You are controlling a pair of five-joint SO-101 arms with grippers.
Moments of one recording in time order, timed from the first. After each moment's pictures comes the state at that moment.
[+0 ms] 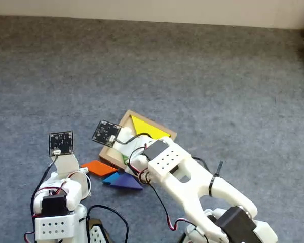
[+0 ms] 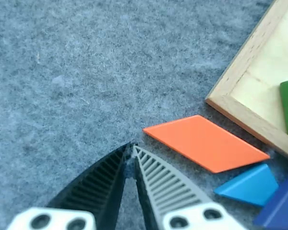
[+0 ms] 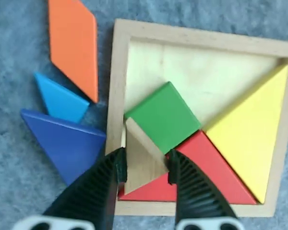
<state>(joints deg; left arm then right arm) -11.8 -101.2 96.0 74.9 7.2 -47.8 -15.3 44.5 46.5 29.1</state>
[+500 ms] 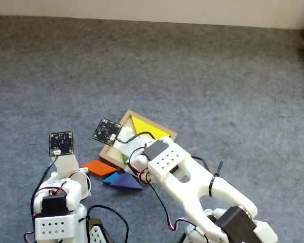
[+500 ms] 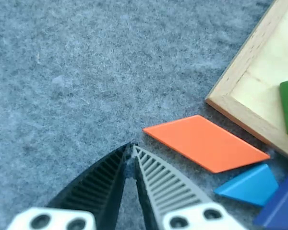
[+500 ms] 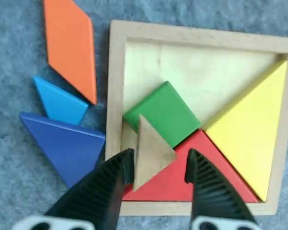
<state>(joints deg) -11.8 -101.2 96.0 74.9 7.2 -47.8 -15.3 44.5 46.5 28.0</state>
